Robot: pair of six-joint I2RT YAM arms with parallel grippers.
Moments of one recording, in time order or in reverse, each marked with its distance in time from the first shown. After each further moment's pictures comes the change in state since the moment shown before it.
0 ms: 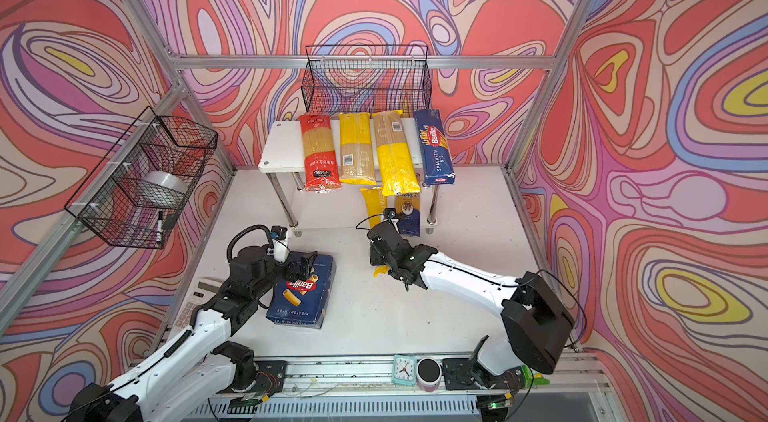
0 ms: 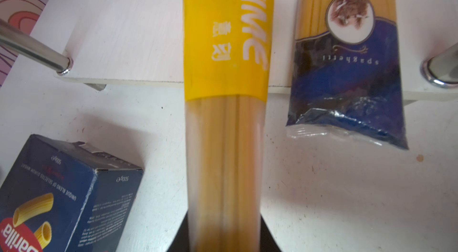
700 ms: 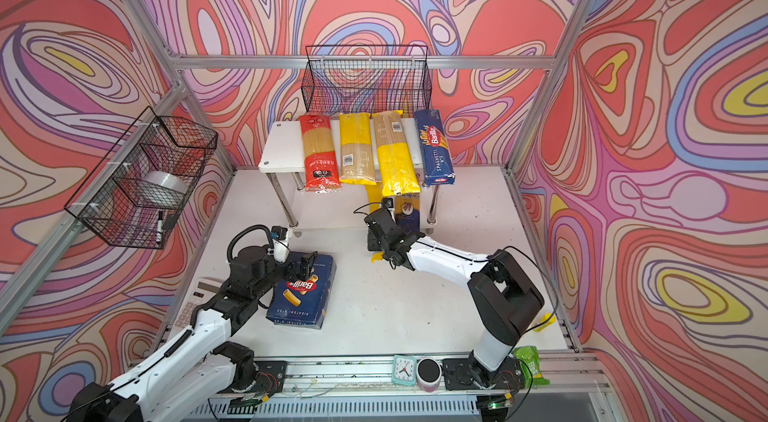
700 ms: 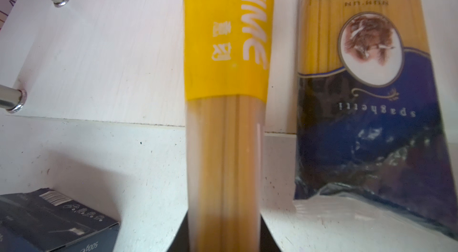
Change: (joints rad) left arm 0.000 0.001 0.000 0.000 0.001 0.000; right arm -0.083 0.204 0.128 0.052 -0.024 -0.034
